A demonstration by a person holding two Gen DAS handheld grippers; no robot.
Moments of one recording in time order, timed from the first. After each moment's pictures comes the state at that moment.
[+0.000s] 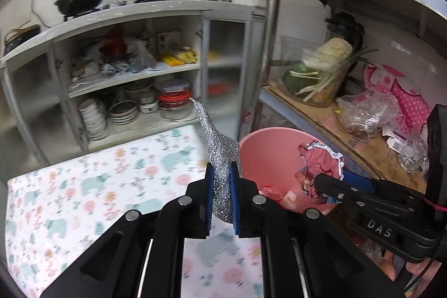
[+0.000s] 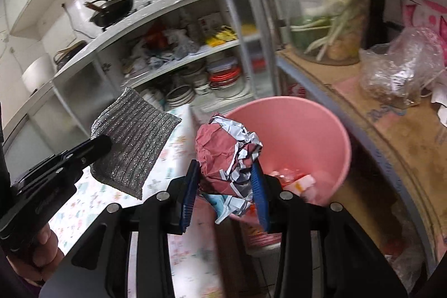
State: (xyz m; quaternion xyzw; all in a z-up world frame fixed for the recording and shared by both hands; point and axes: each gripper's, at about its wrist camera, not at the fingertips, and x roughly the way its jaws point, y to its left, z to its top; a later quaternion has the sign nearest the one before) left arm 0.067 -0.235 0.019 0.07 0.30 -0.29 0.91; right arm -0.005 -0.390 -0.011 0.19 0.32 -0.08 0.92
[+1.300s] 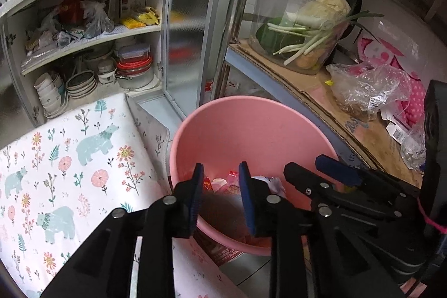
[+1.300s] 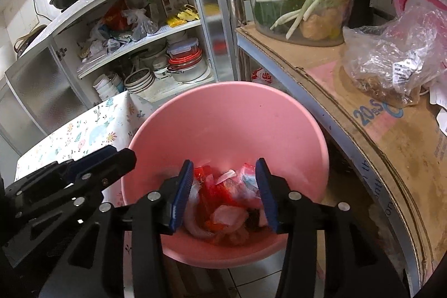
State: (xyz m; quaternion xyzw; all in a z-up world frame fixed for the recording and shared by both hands) left arm 0.117 -0.319 -0.050 0.06 0.38 -0.35 0.85; right arm 0.042 -0.430 -0.055 0.16 0.38 -0.16 0.90
